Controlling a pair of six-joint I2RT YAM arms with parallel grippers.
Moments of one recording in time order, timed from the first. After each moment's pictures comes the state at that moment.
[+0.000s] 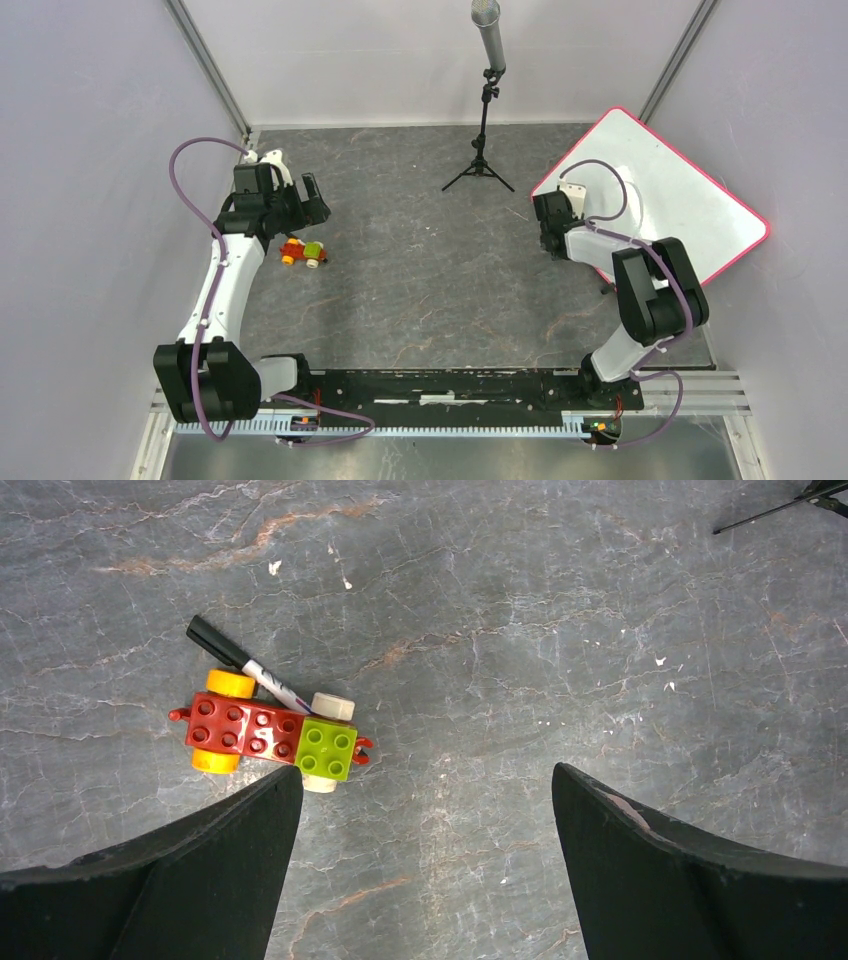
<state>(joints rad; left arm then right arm) 0.05 1.21 1.04 -0.57 0.16 -0.22 0.25 1.64 0.80 -0.15 0.56 0.39</state>
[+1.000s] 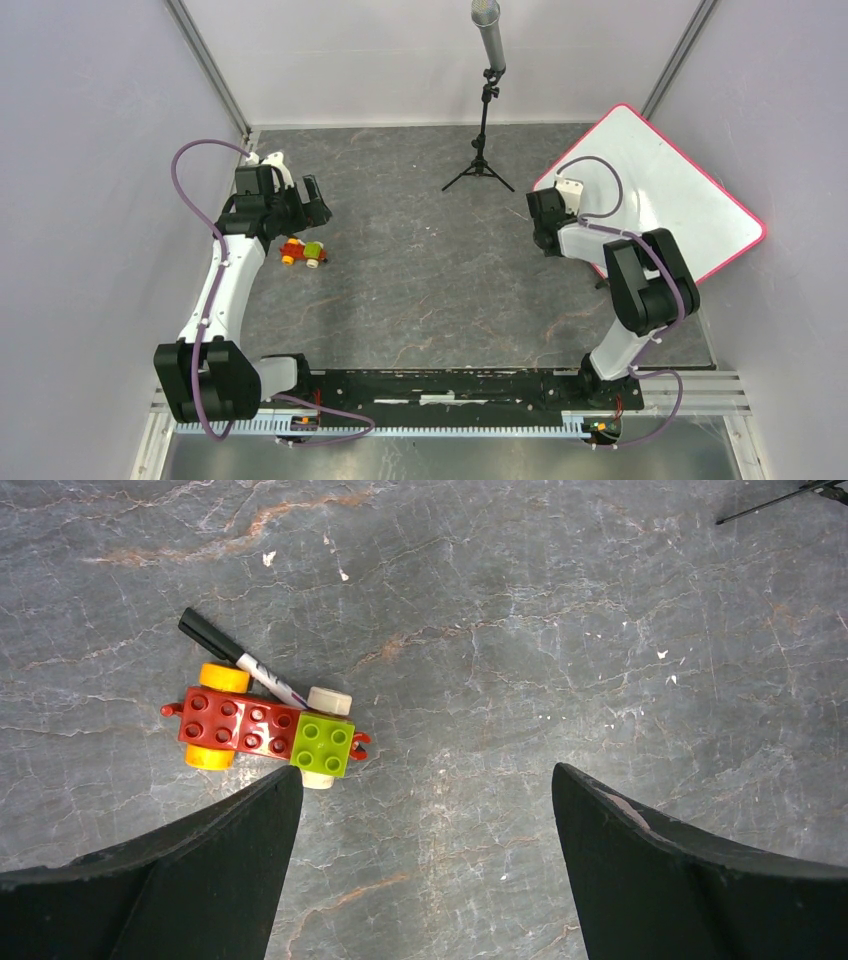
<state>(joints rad) 0.05 1.21 1.02 -0.57 0.17 -0.22 0.28 1.72 0.86 -0.09 0.63 0.44</state>
